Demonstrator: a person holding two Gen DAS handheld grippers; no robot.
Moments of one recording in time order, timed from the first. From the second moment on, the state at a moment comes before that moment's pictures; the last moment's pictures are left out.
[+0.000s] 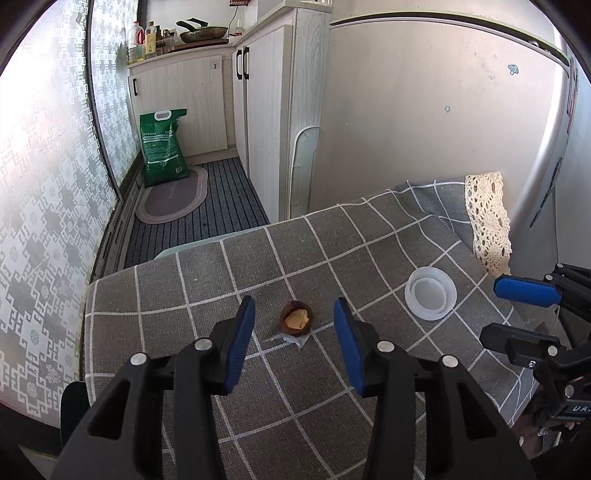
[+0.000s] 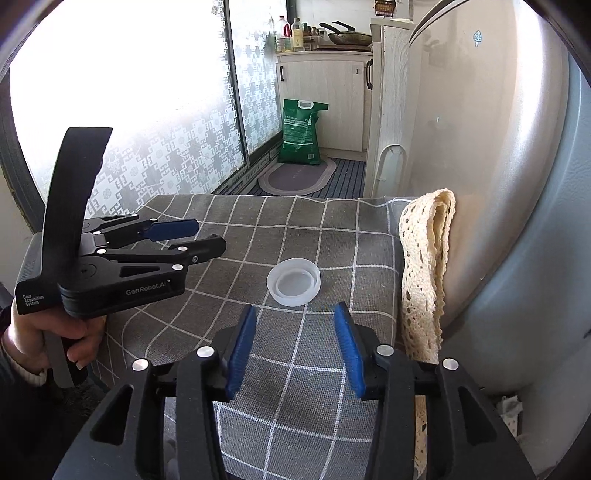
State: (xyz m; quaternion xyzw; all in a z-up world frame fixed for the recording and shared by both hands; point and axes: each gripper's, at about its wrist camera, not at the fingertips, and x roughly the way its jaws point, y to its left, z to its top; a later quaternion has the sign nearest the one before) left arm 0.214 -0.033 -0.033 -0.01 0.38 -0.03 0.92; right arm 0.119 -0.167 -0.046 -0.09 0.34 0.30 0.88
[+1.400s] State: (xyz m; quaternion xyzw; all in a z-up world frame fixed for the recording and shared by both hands) left arm 0.147 0.020 -0.001 -0.07 0.30 -0.09 0.95; right arm 0.154 -0.113 -0.065 -0.15 0.37 0.23 0.89
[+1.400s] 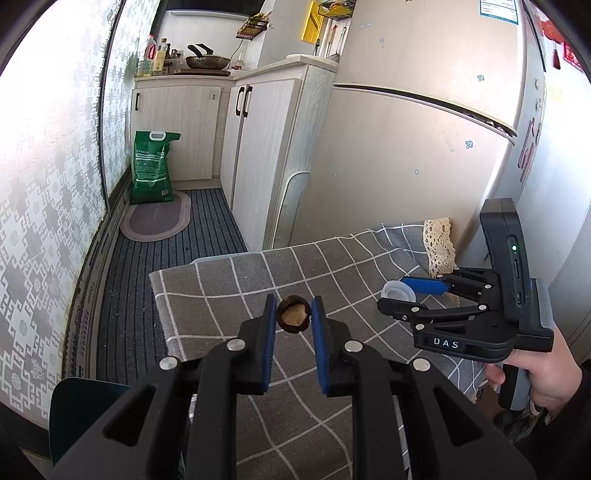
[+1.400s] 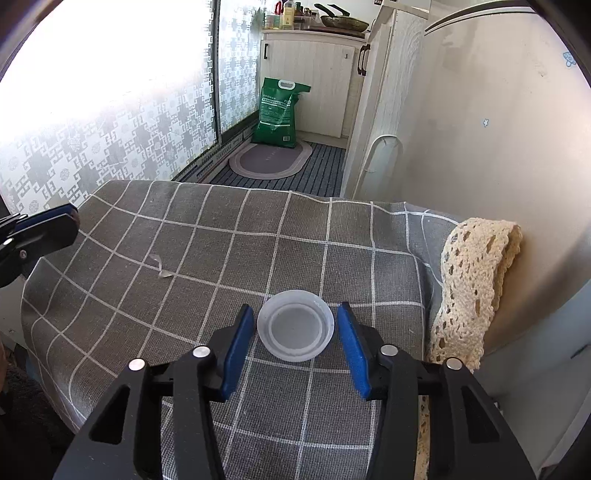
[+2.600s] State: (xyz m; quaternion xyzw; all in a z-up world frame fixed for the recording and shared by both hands) left arm 0.089 0.166 -0.070 -0.11 0.36 0.05 0.92; right arm 0.084 0.043 -0.015 -0.16 0.32 0.40 0.84
